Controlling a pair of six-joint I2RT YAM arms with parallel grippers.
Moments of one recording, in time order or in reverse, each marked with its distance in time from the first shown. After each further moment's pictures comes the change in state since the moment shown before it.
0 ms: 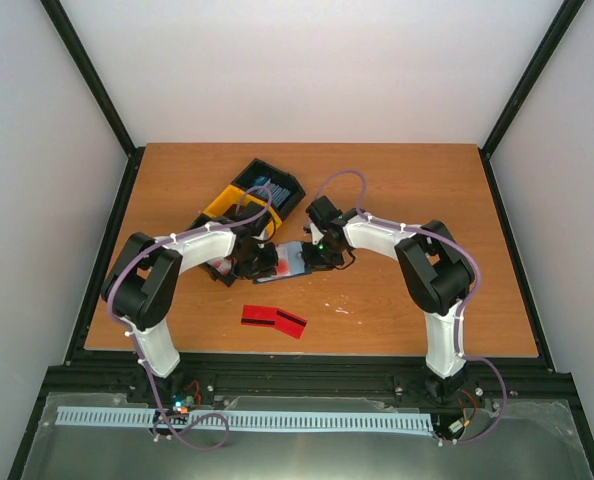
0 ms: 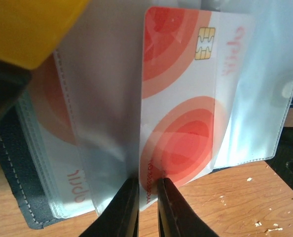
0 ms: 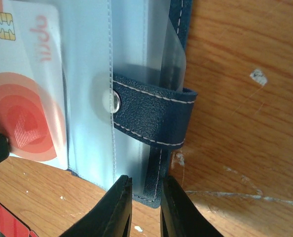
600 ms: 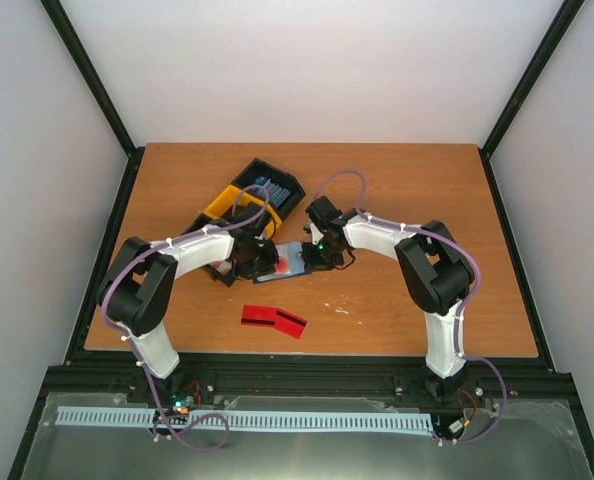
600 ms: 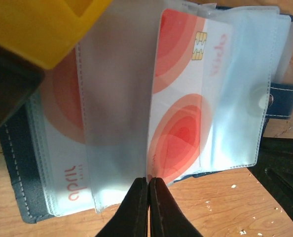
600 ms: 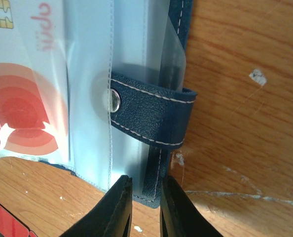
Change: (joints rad) left arm -0.011 -0.035 -0.023 0.044 -0.050 -0.077; right arm 0.000 0.000 0.000 0.000 0.004 0.000
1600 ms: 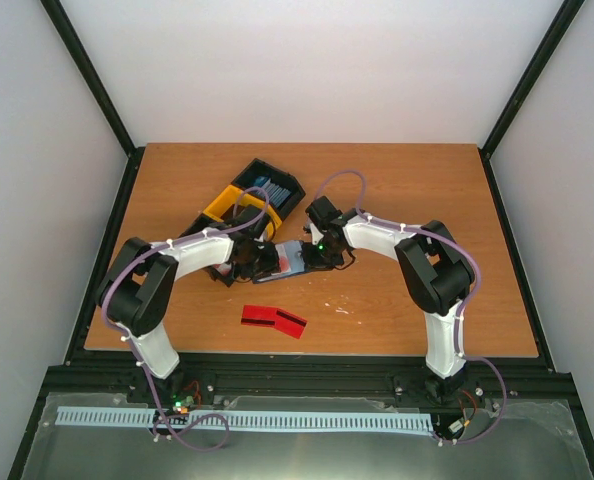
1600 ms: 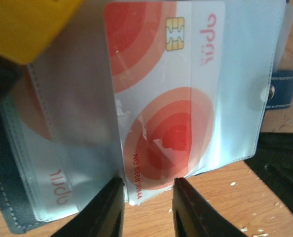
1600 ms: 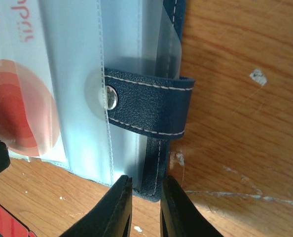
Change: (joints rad) left arm -0.002 -0.012 -0.042 0.063 0.039 0.006; right arm 0.002 -0.001 -0.002 0.002 0.003 0.000
